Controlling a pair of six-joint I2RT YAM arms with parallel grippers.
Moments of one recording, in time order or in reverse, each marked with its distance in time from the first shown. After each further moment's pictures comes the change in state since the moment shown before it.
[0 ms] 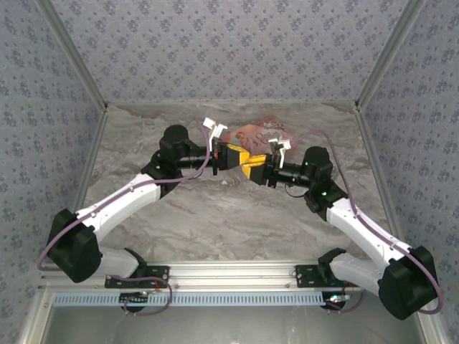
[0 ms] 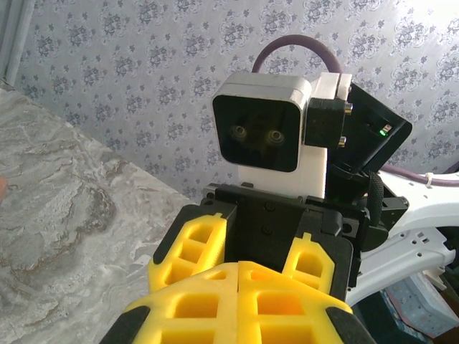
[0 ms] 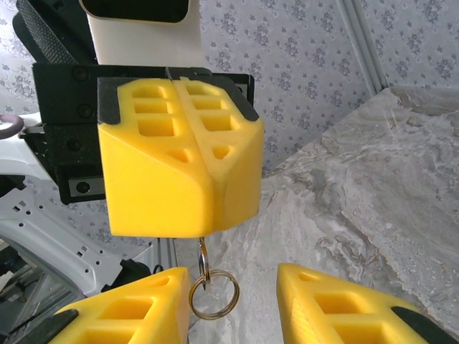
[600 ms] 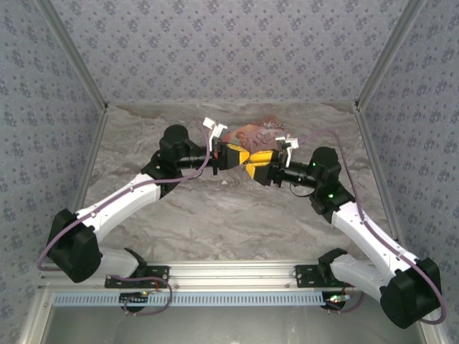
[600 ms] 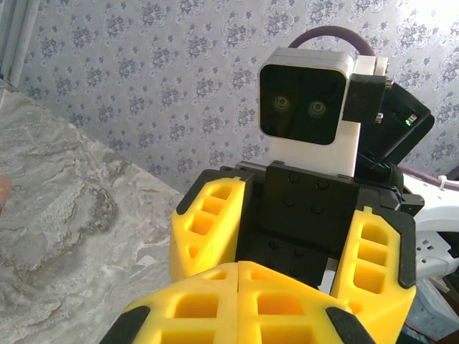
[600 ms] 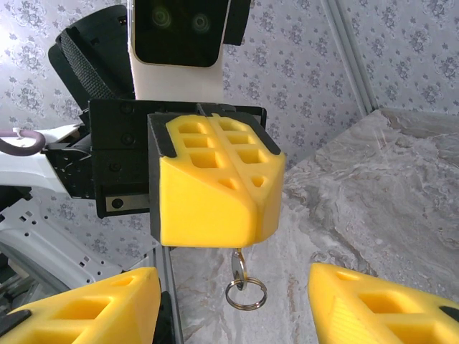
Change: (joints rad) left arm 0.000 0.000 0.000 -0.001 -0.008 0.001; right arm -0.029 -0.075 0.014 -0.043 0.008 -0.003
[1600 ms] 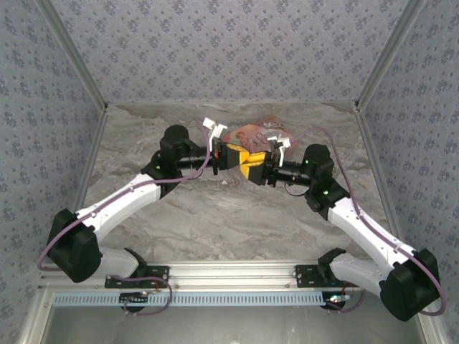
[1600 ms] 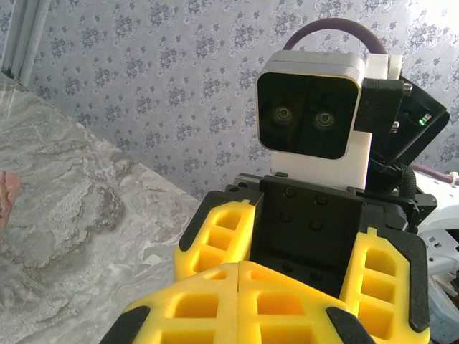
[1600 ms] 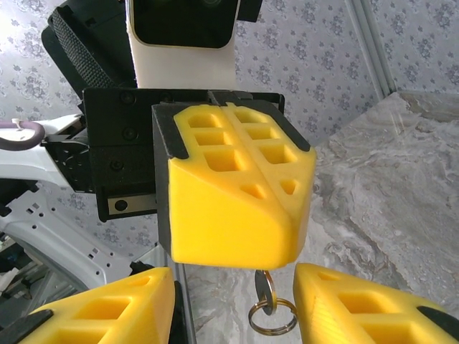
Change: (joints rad) left arm 0.000 0.000 -0.004 -0.011 -0.018 0.011; right arm 0.043 0.052 0.038 -0.031 0.002 -0.007
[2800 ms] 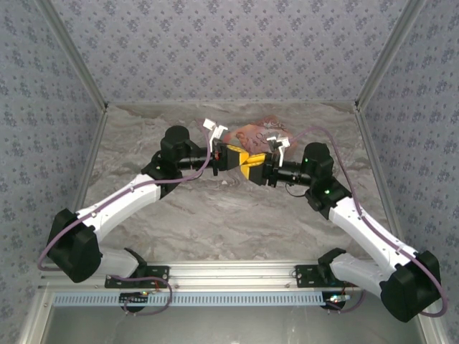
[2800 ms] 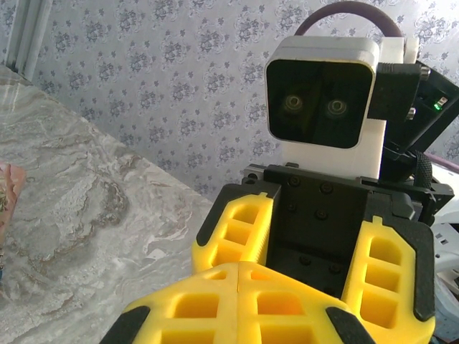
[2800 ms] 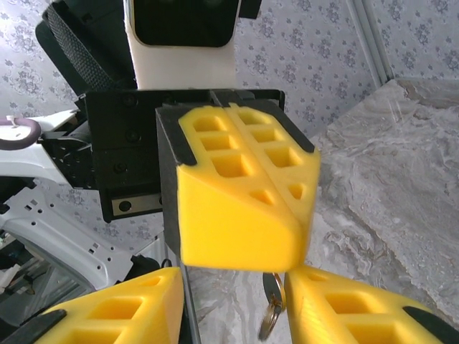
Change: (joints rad) left arm 0.000 0.000 -0.006 -0.014 -0.004 0.014; right arm 0.005 0.003 0.031 -0.072 -0.001 -0.017
